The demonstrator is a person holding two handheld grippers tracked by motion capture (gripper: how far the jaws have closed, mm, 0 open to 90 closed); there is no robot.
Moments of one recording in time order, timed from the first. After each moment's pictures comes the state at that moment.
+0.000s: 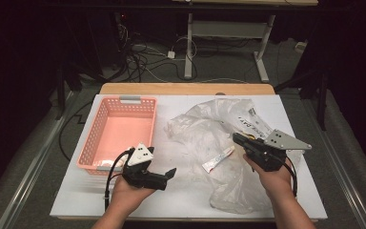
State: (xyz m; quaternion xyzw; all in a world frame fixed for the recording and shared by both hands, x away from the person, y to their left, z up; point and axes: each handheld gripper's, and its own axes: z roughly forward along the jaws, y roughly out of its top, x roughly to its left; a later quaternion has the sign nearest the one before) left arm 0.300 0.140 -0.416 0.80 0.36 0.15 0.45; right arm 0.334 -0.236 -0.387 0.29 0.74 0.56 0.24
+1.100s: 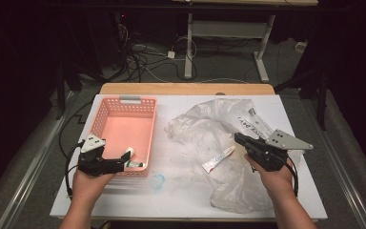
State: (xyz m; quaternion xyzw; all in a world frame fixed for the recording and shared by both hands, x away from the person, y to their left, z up) left arm 0.317 0.247 -0.421 0.75 0.48 0.21 0.41; right arm 0.335 -0.240 -0.388 0.29 0.74 0.56 0.24
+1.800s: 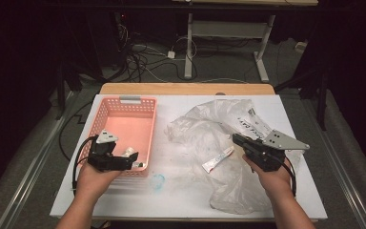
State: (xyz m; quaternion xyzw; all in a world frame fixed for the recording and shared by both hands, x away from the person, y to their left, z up) left arm 0.338 0.223 -0.412 0.80 0.47 0.15 0.35; right arm 0.336 -0.235 -0.391 0.29 0.74 0.56 0.24
